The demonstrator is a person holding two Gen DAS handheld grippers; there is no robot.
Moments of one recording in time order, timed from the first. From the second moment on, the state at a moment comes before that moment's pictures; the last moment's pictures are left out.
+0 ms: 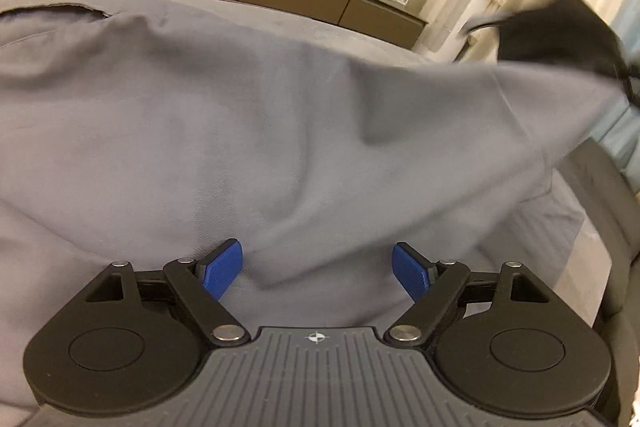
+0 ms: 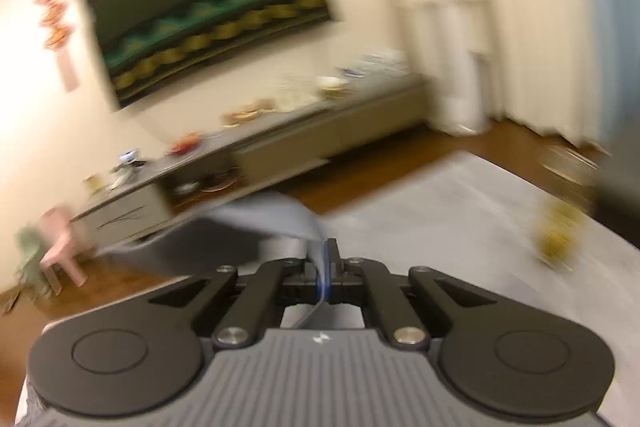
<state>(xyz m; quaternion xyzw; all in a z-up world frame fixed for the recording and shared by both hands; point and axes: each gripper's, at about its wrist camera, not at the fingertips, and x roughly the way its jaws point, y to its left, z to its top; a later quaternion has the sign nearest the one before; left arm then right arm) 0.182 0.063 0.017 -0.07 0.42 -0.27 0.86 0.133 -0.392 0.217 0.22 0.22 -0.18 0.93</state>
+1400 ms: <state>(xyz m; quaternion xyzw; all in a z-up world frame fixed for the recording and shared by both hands) 0.114 0.126 0.043 -0.27 0.40 -0.10 0.87 0.004 -0.538 0.093 0.33 0.21 -0.22 0.90</state>
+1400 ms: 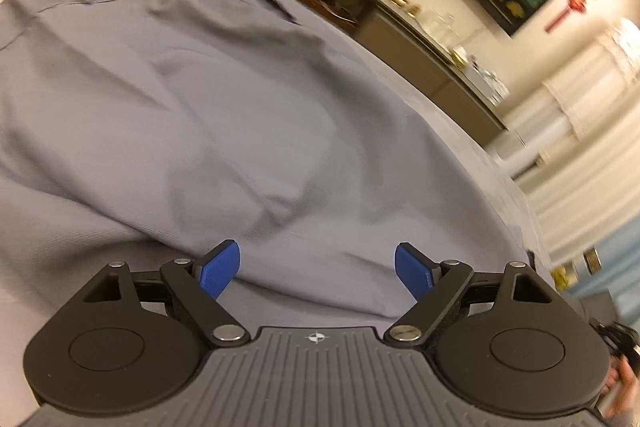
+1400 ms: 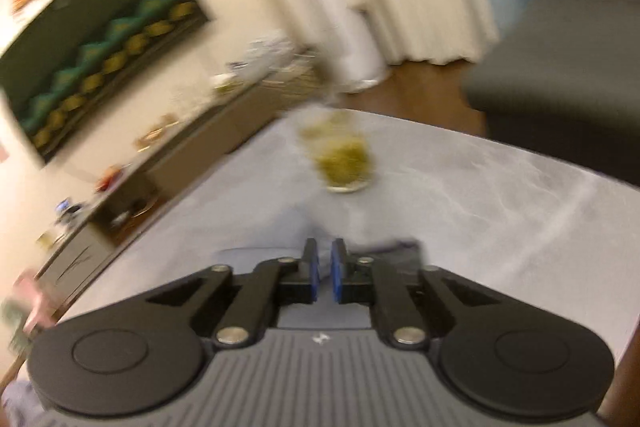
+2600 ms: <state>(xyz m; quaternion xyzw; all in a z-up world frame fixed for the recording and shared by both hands) 0.112 0.135 0.054 -0.25 0.40 -0.04 0.88 0.083 -0.553 0.079 0.12 0.43 -0.23 0.86</state>
